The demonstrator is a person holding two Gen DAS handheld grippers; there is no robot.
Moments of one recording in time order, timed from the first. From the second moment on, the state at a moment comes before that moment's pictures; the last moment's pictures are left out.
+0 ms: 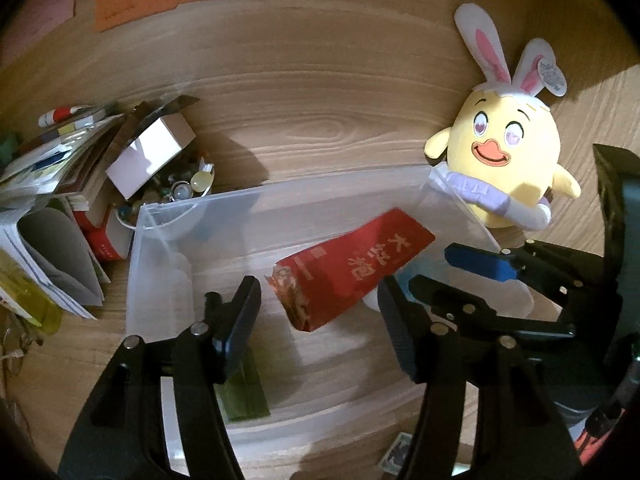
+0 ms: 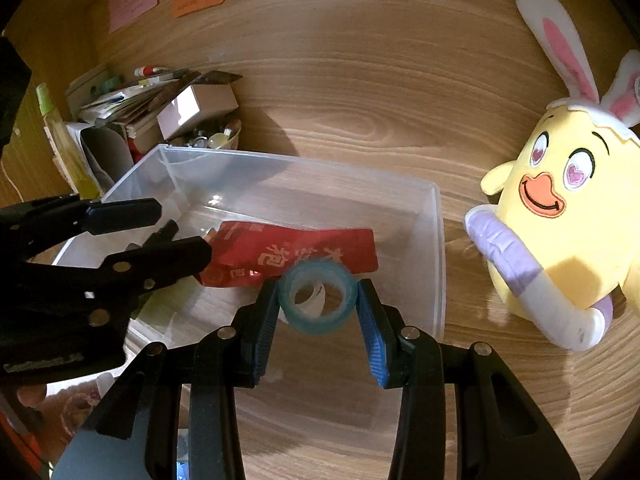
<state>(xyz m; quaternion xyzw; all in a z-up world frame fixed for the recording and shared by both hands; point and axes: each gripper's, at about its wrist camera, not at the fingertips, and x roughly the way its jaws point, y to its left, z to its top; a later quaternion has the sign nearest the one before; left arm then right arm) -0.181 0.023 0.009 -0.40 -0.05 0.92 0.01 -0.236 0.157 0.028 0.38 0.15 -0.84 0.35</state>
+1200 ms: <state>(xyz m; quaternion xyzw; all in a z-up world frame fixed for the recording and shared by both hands) -0.053 0.021 0.041 -0.34 -0.04 0.94 0.00 -0.123 0.209 0.065 0.30 0.13 -0.88 0.35</state>
